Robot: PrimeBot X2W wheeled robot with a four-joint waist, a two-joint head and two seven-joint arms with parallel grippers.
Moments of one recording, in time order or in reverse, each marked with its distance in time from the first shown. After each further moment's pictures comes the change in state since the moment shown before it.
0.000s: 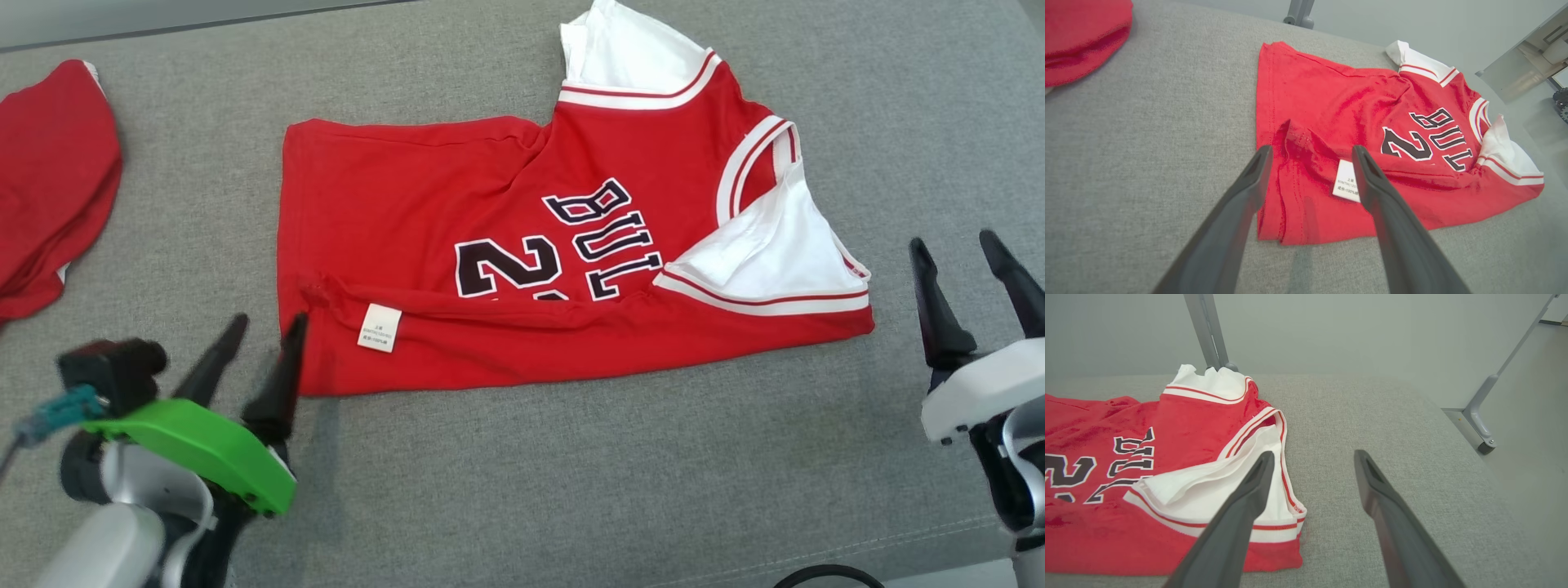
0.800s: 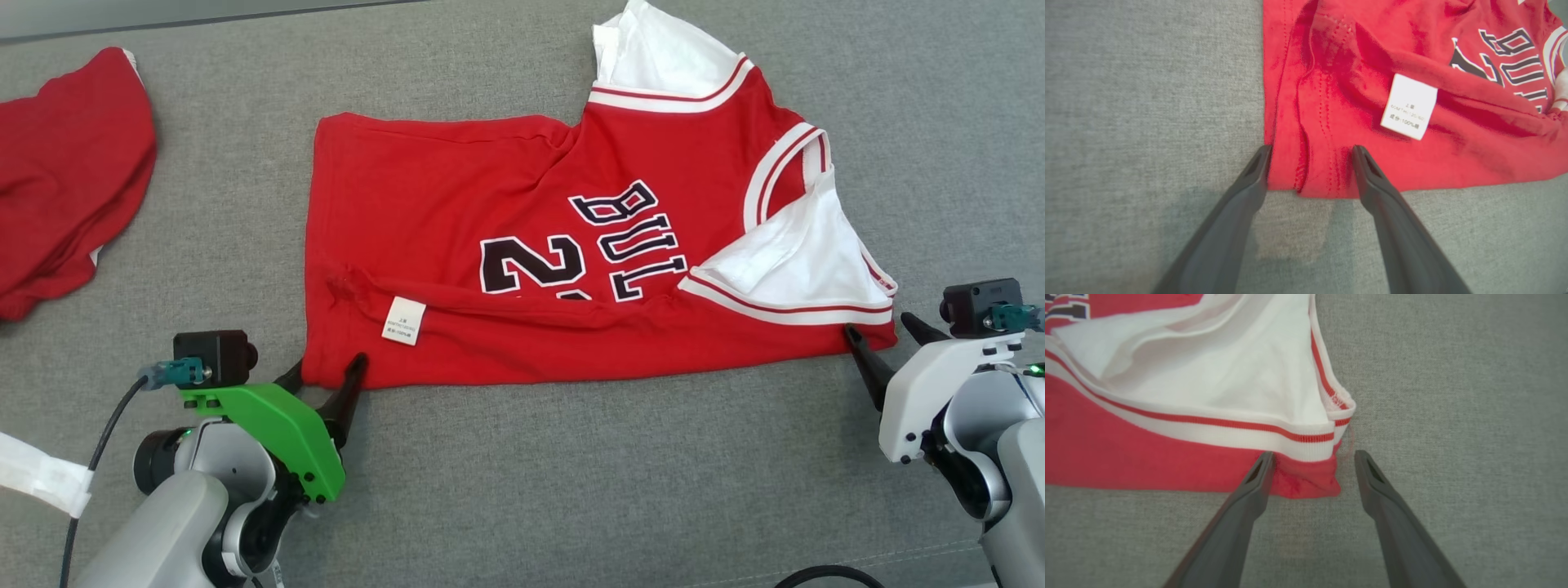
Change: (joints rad) left arm -0.116 -0.146 -0.154 0.338 0.007 -0.053 0.116; right arm -0.098 -0.075 0.168 0.338 0.050 0.000 0.205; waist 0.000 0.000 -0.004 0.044
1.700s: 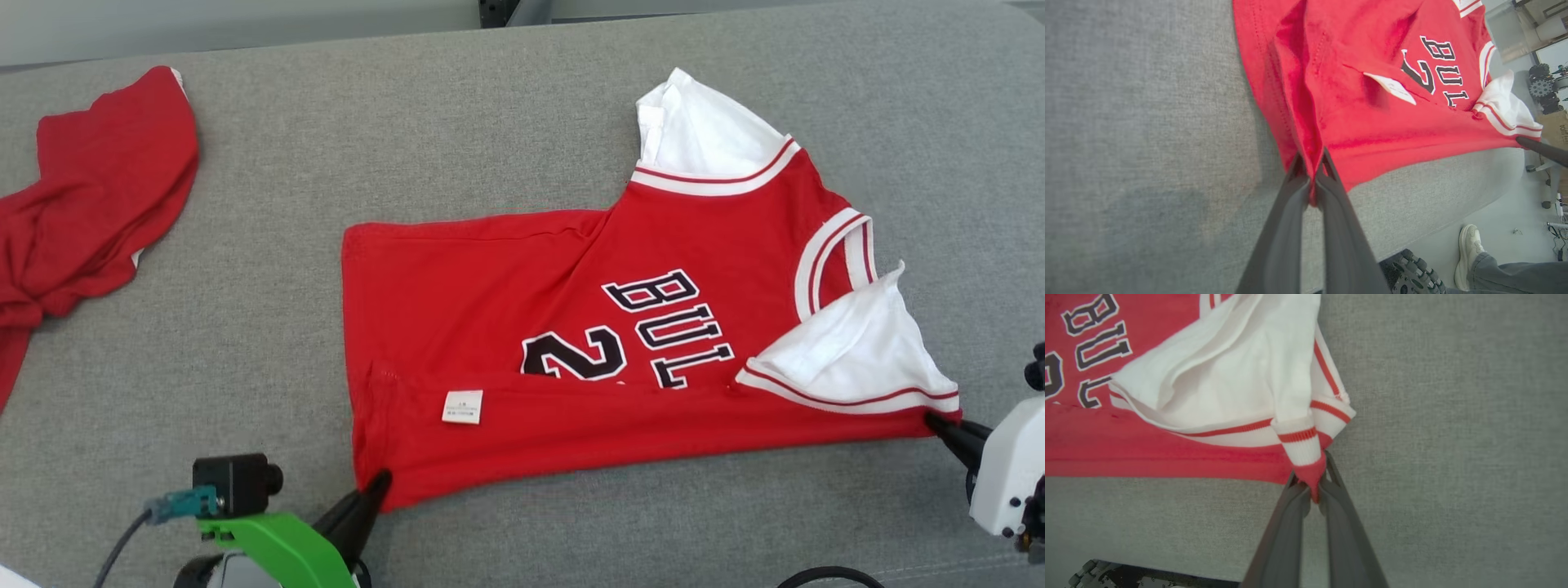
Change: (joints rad) left arm 0.277 0.078 0.007 -0.330 -0.093 0.037 -0.005; right arm 0.232 -0.152 -0.108 -0.238 0.344 0.000 0.332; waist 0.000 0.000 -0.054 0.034
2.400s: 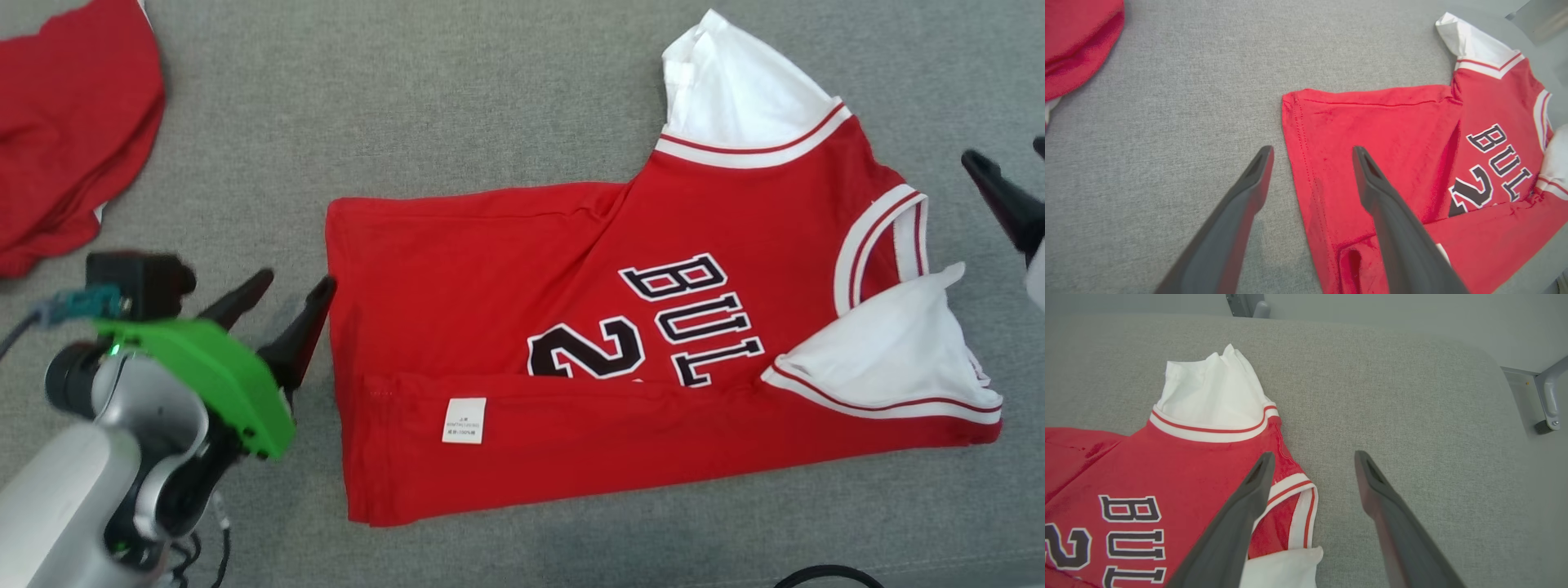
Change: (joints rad) left arm -0.277 0.138 0.064 -0.077 0.094 0.027 0.122; right arm -0.350 -0.013 -0.069 -0.174 -0.135 -0.001 0.115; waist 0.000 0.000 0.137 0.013
